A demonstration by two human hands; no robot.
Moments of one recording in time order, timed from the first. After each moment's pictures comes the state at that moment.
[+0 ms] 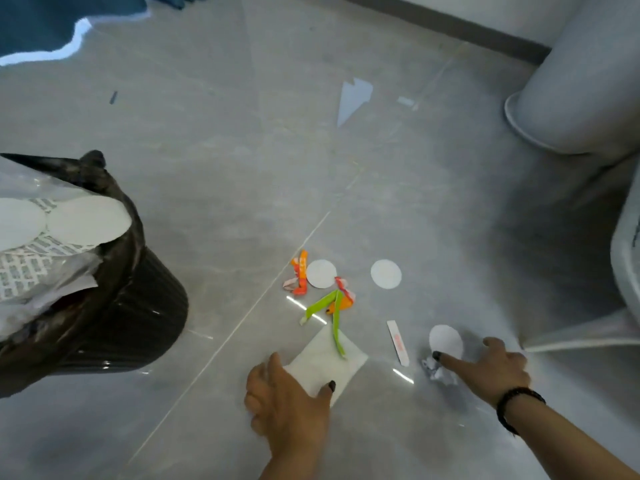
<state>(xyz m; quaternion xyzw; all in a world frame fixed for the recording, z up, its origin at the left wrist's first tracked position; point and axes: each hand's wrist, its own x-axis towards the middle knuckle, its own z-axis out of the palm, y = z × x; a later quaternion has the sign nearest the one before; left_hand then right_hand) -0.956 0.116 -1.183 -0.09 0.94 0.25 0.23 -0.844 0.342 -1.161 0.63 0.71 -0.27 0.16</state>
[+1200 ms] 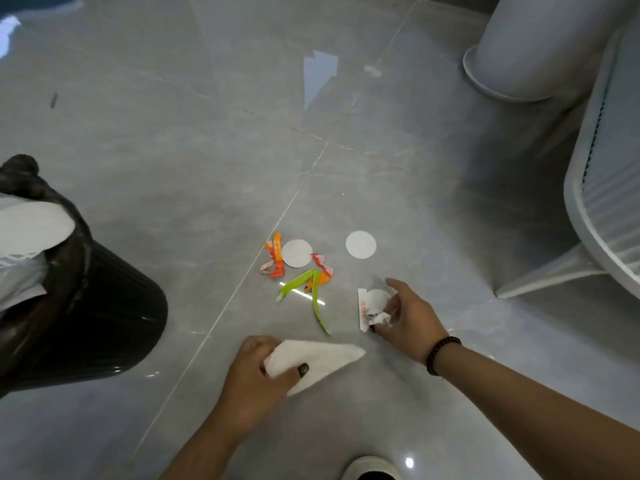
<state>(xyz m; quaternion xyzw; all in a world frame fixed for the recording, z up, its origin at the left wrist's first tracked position) -0.995 0.072 -1.169 0.17 0.85 0.38 0.33 -0.876 0.303 -1.174 0.40 0.82 -0.42 0.05</state>
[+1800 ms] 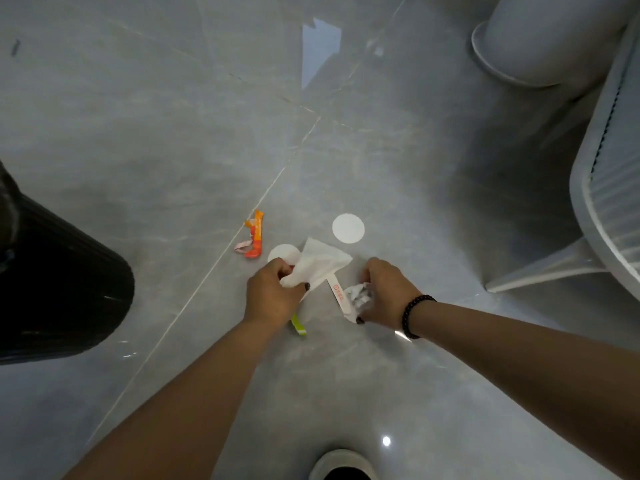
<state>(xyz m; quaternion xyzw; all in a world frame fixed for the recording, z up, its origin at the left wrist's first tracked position) -1.026 0.176 -1.210 0.15 0.88 0.38 0.24 -0.905 0.330 -1.181 0.32 0.88 -0.29 0.19</state>
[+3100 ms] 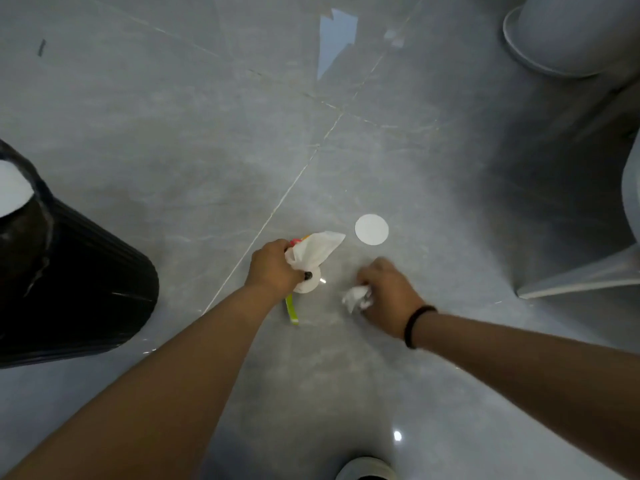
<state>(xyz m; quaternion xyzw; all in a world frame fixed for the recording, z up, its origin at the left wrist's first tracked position) -1.081 0.179 -1.199 0.18 0.91 0.25 0.29 -0.924 0.304 -1.194 0.23 0.91 -0.34 0.05</state>
